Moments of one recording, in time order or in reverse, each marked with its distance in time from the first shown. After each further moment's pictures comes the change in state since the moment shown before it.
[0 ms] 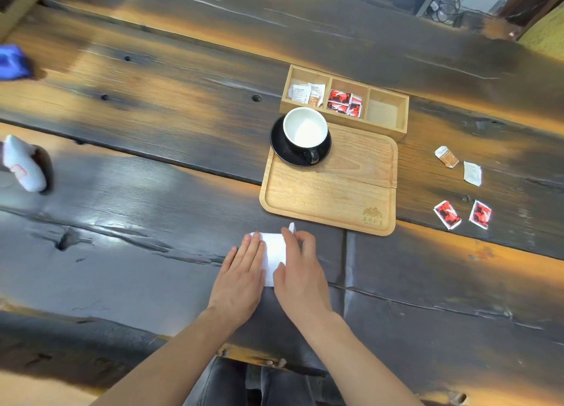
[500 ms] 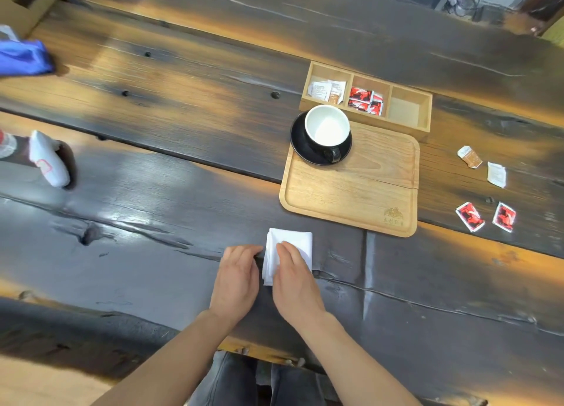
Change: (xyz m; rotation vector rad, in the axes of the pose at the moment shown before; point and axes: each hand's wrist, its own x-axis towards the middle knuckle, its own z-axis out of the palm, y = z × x) left_hand -0.012 -0.036 -0.012 -0.472 0.335 -0.113; right_hand 0.004 -0.009 0.055 0.048 -0.225 -0.082
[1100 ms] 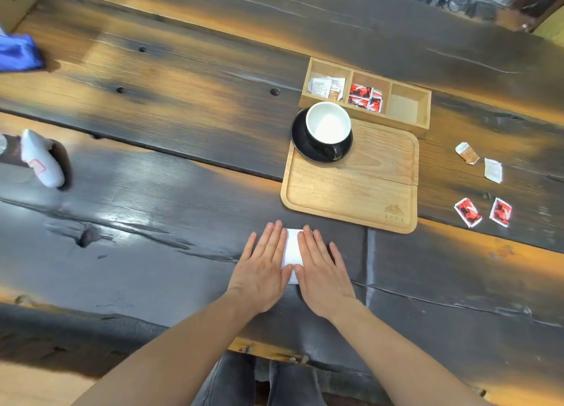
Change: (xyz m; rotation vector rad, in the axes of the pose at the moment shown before) left_hand 0.019 0.009 0.028 0.624 -0.436 0.213; right_hand 0.004 0.062 -0.008 -0.511 0.012 -0.076
